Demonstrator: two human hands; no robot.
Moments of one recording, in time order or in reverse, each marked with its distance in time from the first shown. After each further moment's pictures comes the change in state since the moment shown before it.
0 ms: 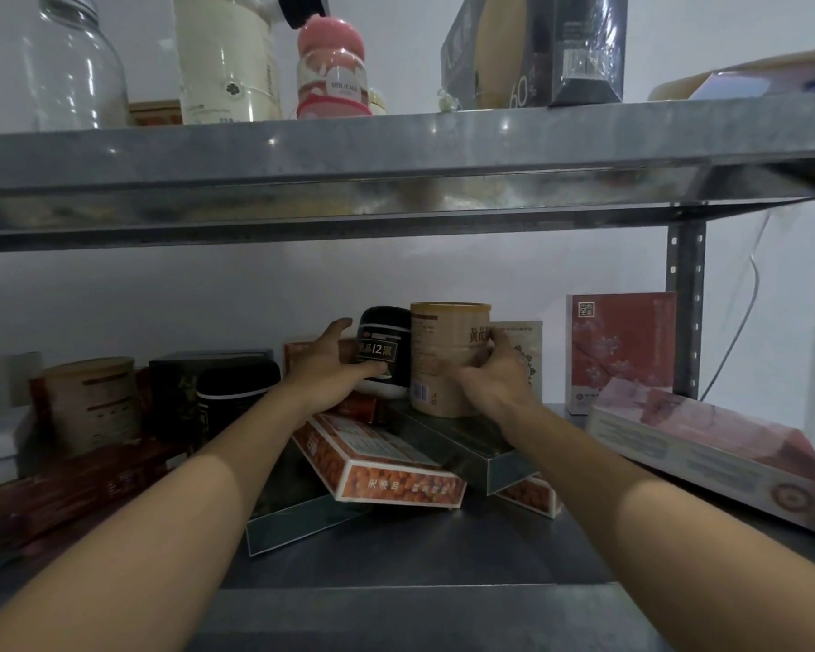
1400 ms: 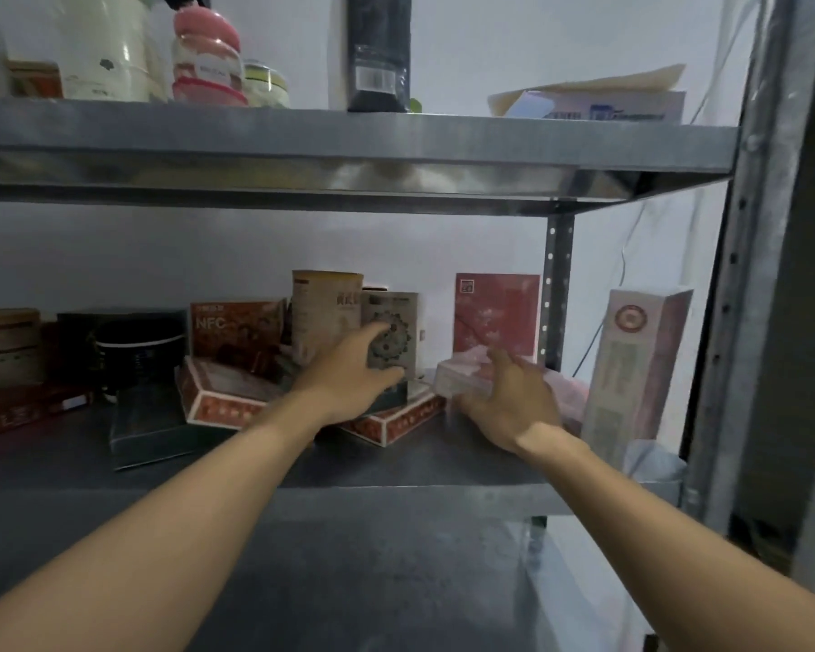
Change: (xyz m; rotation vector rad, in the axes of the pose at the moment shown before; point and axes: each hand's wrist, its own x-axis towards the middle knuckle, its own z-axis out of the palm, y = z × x) left_hand -0.107 0.125 0.140 0.178 -0.060 0.197; right_hand -0.093 0.033 -0.194 -0.830 -0.007 -0.081
